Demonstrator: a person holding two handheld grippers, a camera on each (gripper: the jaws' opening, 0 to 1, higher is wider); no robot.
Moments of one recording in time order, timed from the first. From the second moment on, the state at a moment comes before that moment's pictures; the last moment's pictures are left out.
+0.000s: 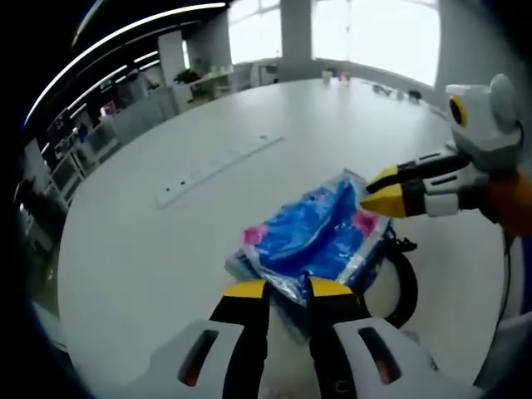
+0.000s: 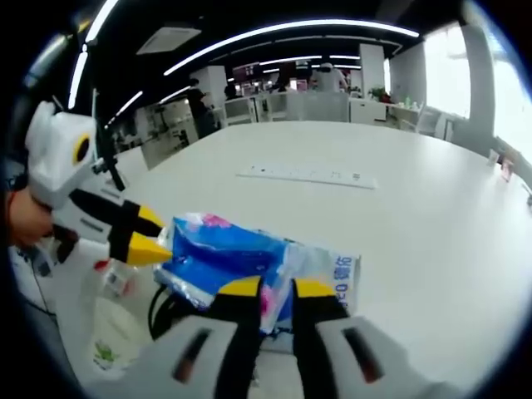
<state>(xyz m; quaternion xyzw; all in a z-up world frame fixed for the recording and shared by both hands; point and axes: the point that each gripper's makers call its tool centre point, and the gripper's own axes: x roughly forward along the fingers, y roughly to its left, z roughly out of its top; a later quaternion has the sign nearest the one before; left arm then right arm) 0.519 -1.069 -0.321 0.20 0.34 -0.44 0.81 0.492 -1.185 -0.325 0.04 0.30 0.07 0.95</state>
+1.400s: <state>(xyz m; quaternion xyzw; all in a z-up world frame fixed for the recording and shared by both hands) 0.511 -1.074 -0.301 0.14 0.35 -0.43 0.82 0.491 -1.190 -0.304 0.06 0.29 0.06 0.95</state>
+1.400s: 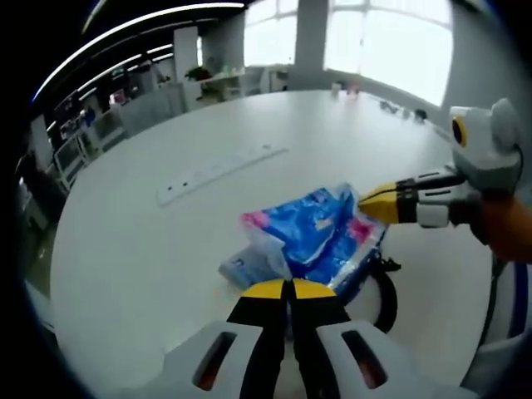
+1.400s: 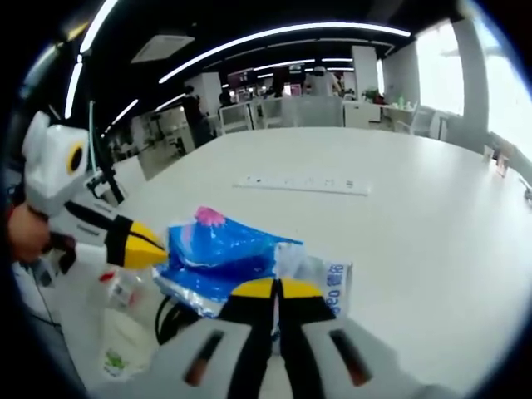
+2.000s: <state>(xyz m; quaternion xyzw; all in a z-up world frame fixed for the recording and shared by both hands) 0.500 -1.090 -0.275 0.12 0.32 -0.43 0.83 0.480 -1.207 -0.278 0.07 0.26 0.05 0.96</state>
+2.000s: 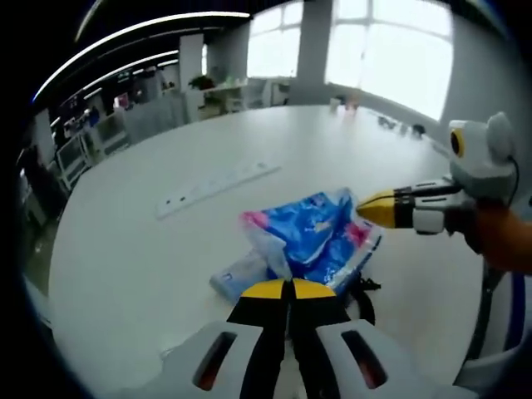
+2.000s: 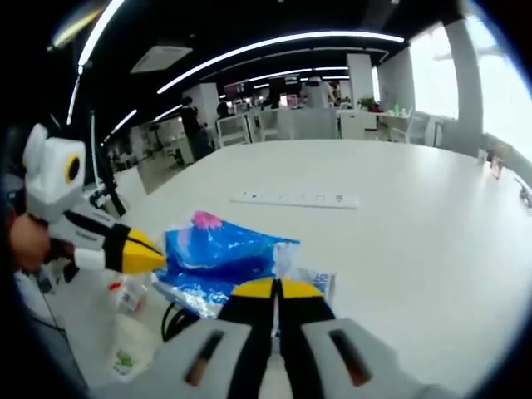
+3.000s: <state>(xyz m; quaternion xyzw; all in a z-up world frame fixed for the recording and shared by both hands) 0.469 -1.151 -0.242 0.09 0.29 -0.47 0.83 0.445 -1.269 -0.241 0.06 0.23 0.02 0.97</state>
